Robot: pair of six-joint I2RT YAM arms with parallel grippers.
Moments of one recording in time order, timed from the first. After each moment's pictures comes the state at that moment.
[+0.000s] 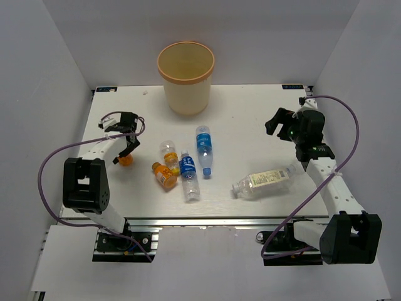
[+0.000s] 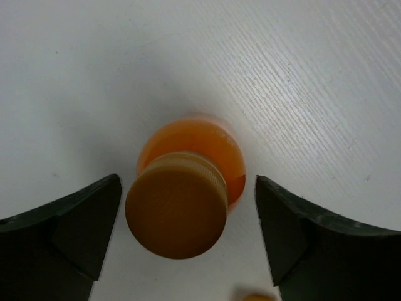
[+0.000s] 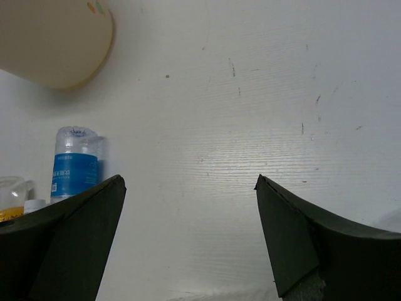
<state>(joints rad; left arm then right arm) -0.09 1.61 1.08 -0.63 -0.61 -0.81 0.06 1.15 0.87 -0.12 -0.15 0.31</state>
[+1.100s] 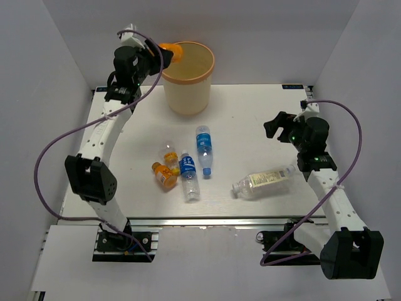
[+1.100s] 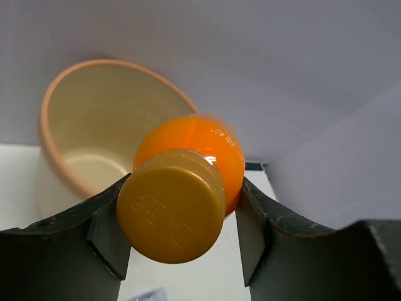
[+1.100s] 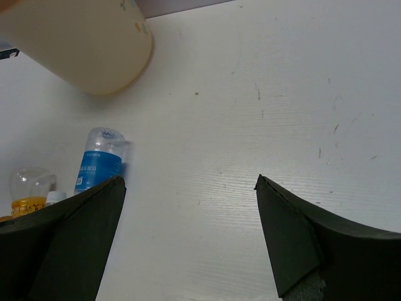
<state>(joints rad) -0.22 1.72 1.75 -0.06 0.10 -0.57 0.06 1.03 0.77 -0.02 -0.22 0.29</state>
